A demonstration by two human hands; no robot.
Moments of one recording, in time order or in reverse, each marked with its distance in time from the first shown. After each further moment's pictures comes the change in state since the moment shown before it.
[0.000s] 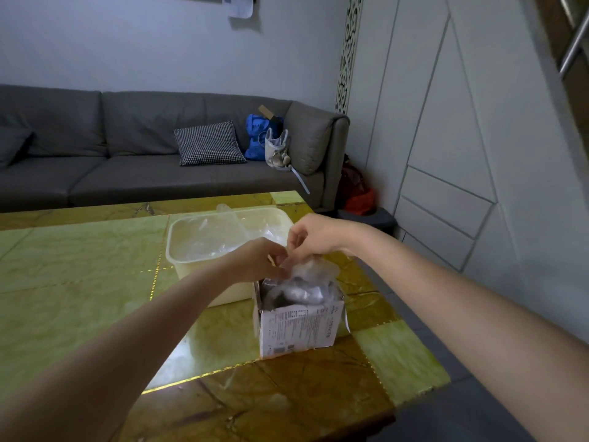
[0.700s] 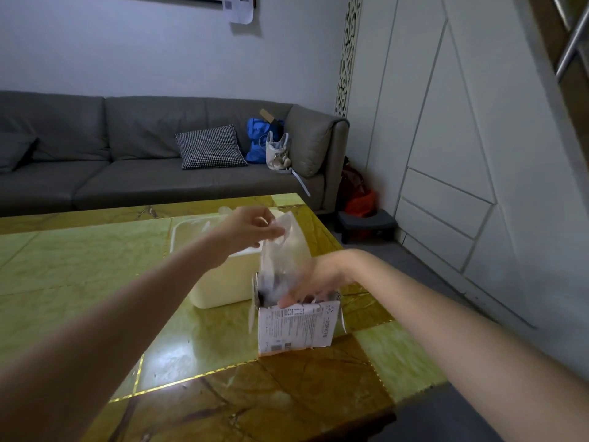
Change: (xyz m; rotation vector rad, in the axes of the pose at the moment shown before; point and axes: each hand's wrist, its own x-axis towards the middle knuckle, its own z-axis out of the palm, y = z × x) left_hand -0.010 0.007 -0.038 -0.506 0.164 -0.059; right_hand 0.001 0.025 0.037 -0.015 -0.430 0.153
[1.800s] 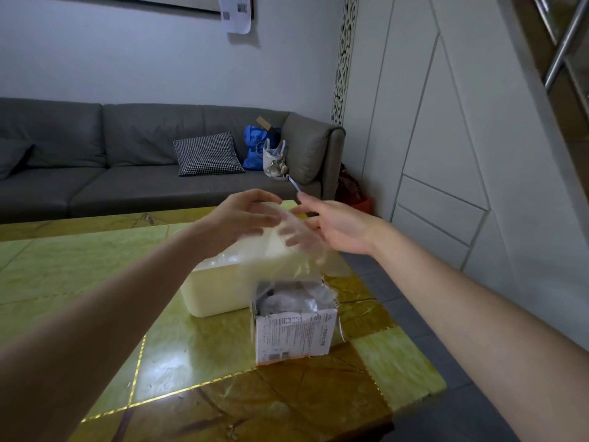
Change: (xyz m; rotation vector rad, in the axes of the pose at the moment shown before) left_hand 0.003 0.017 -0.018 -0.299 -0.008 0.088; right_hand -0.044 -0.012 -0.053 0.854 0.304 -0.405
